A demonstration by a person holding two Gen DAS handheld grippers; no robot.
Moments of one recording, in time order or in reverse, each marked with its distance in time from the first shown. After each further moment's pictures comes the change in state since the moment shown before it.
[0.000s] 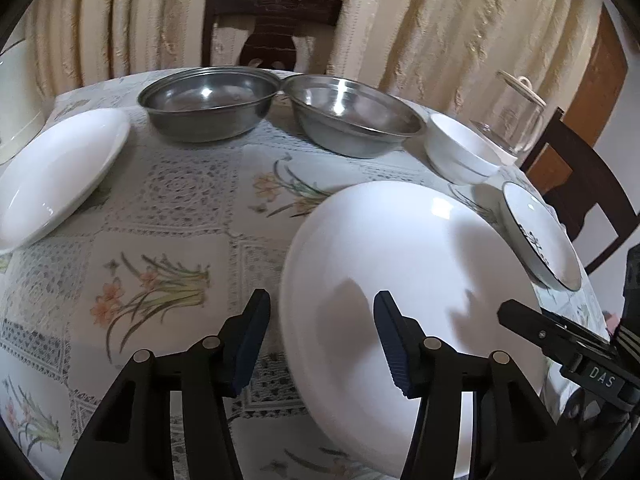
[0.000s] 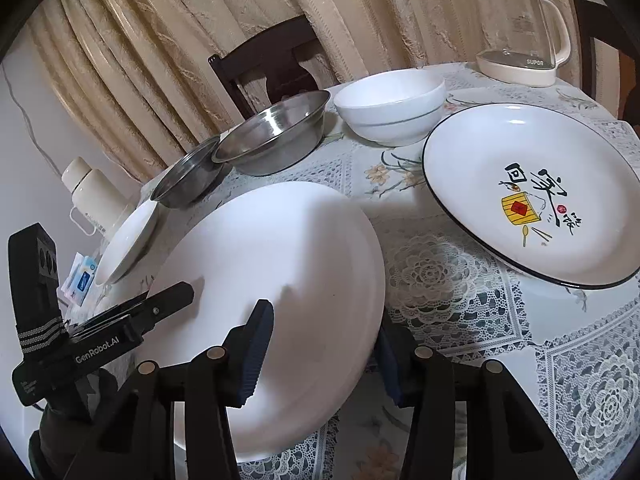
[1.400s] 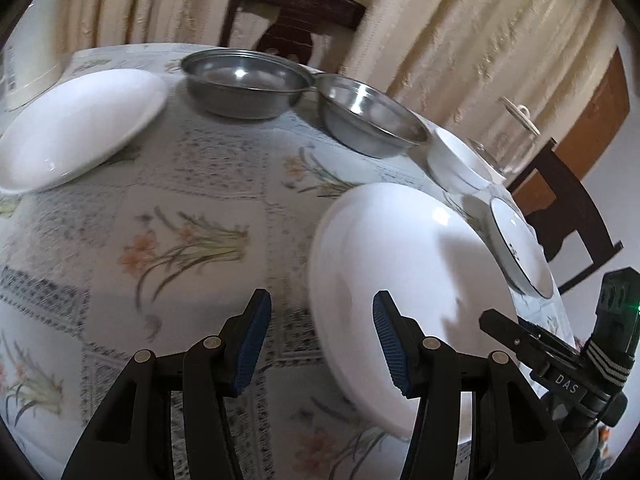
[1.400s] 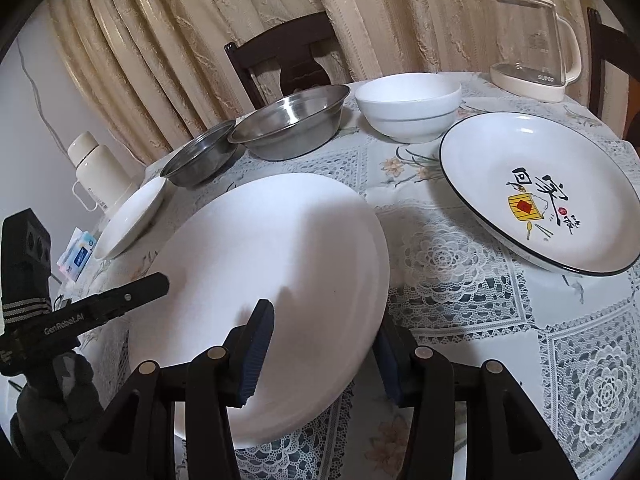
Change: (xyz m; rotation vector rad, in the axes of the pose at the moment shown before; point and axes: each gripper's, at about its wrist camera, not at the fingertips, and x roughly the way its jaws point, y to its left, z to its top) left arm -0.028 0.033 -0.018 -0.125 0.020 -0.097; right arm -0.003 0.015 -0.011 -0.076 0.007 -0.022
